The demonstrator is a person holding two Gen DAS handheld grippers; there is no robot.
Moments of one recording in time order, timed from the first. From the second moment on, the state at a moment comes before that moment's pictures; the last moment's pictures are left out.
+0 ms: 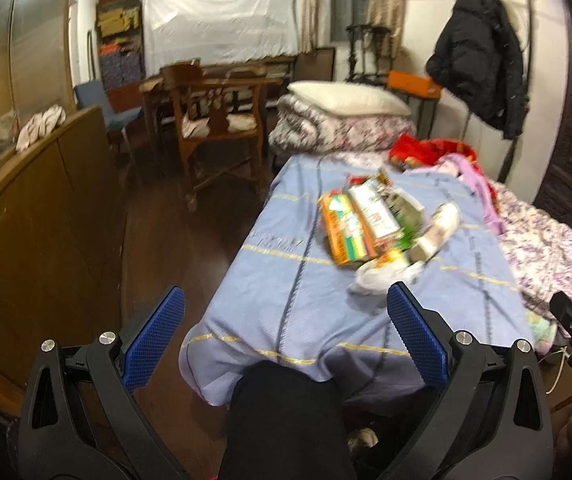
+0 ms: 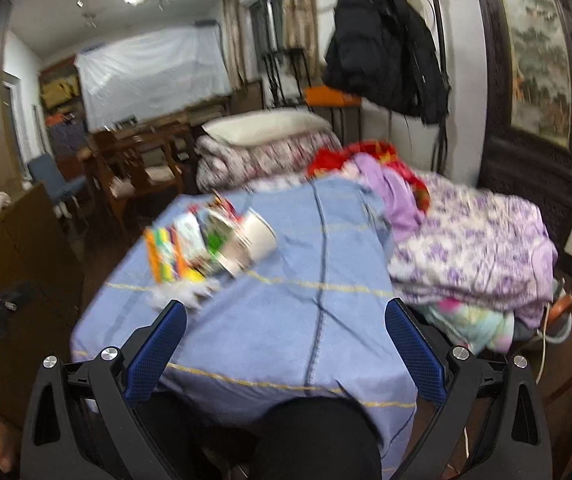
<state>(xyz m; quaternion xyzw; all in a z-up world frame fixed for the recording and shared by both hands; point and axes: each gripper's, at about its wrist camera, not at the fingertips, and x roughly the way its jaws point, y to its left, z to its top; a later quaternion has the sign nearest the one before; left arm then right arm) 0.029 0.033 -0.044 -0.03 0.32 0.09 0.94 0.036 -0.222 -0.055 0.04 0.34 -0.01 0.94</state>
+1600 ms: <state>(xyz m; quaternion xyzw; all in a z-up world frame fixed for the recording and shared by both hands) 0.151 0.038 -0.170 -0.03 0.40 -0.06 0.91 0.123 -0.219 -0.197 0.00 0.41 0.02 0.91</state>
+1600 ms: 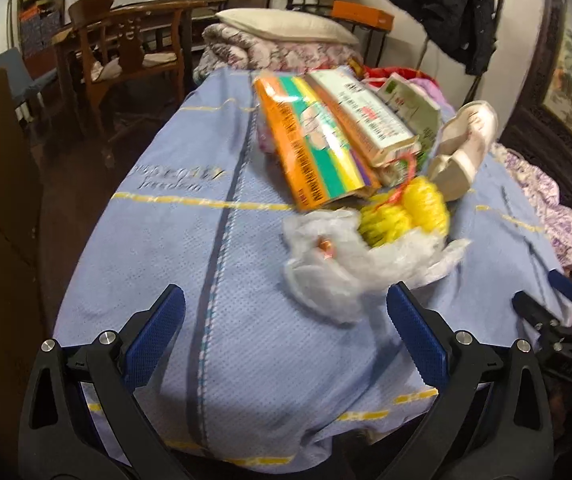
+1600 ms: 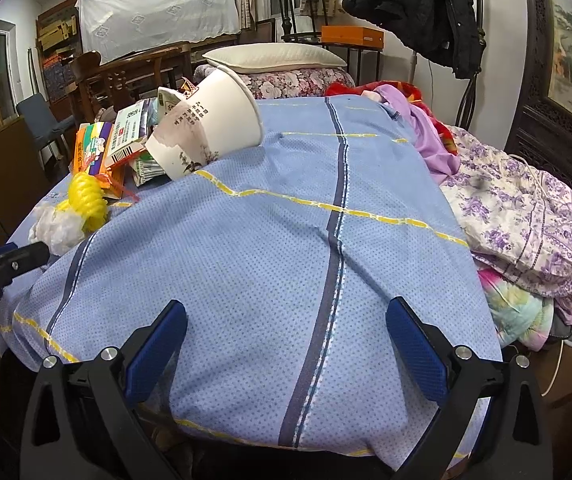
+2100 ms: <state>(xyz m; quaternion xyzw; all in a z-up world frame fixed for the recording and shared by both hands) 0.151 0.046 -0.161 -0.03 0.38 -0.09 0.92 0.123 -0.218 -0.197 0.00 0.41 0.02 0.91</state>
